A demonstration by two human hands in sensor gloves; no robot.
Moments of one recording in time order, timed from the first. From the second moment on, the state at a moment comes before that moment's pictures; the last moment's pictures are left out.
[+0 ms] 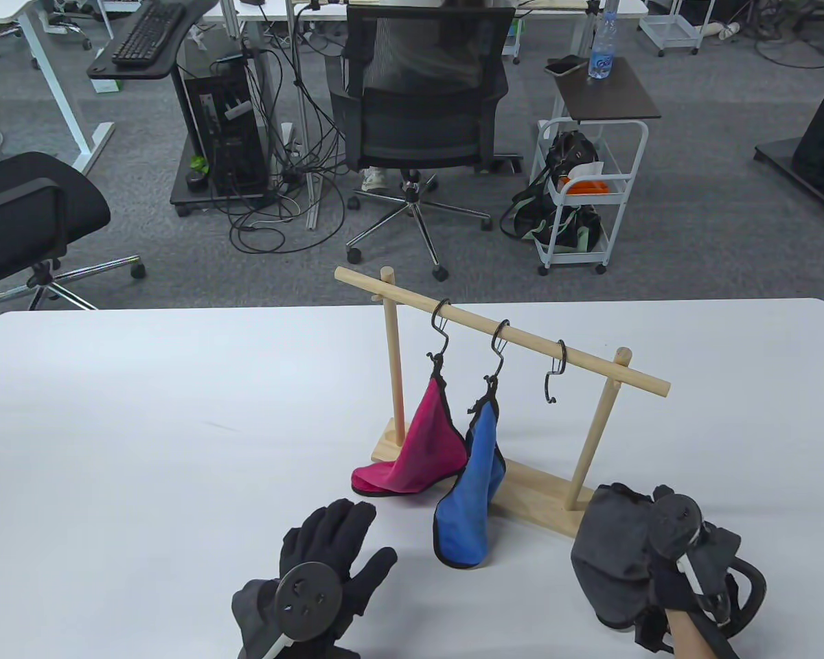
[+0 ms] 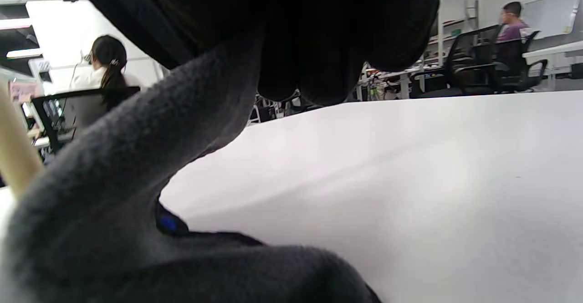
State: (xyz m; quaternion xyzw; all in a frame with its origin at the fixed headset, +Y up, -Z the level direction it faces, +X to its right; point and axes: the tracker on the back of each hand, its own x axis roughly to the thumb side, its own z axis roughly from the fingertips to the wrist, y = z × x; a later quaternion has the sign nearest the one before) left_hand -0.159 -0.688 -0.248 0.07 -0.08 0.21 0.97; right_hand 0.277 -0.710 -0.308 -0.23 -0.05 0.97 0.09
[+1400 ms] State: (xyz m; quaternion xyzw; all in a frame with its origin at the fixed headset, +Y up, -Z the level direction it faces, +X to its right) left_hand -0.160 -0.691 -0.248 0.06 -0.09 0.23 0.97; right_hand 0.206 -0.657 -0.295 -0.09 0.01 1.00 0.01
